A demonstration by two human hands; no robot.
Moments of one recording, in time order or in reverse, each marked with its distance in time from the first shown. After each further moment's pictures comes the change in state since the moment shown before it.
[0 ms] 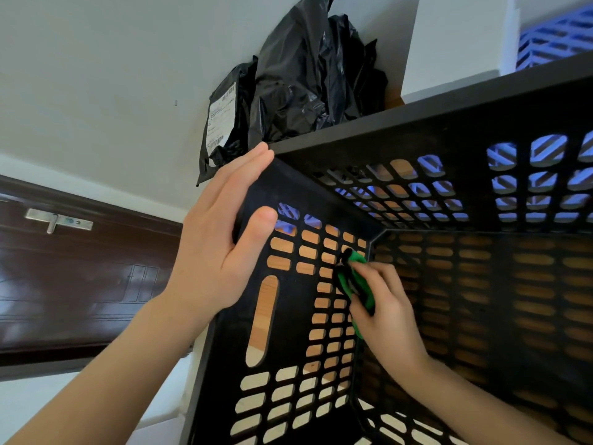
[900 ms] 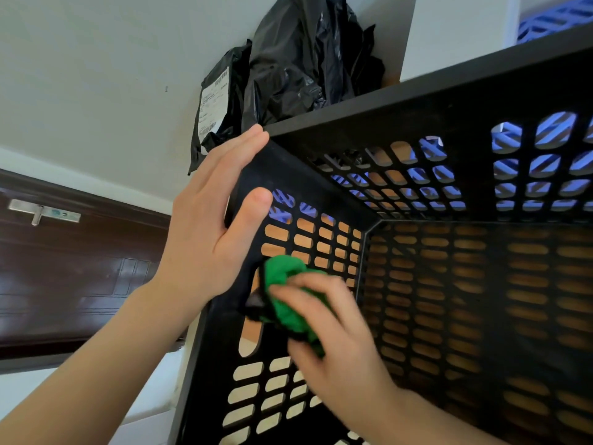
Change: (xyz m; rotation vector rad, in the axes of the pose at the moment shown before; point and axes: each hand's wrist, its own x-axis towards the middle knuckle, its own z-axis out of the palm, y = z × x) left_hand -0.001 -0.003 0.001 -0.024 0.035 0.008; right_hand -0.030 -0.066 0.008 0.135 -0.101 -0.351
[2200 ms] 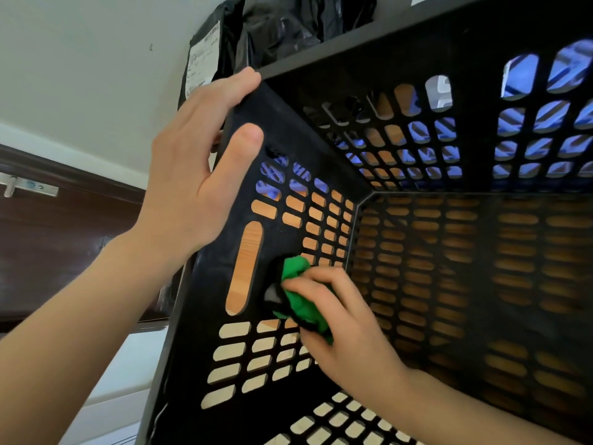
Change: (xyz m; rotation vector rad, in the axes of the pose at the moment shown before) left_hand -0.004 0.006 -0.004 0.028 0.027 -0.003; right_hand -0.040 0.025 -0.004 -0.086 -0.175 0.056
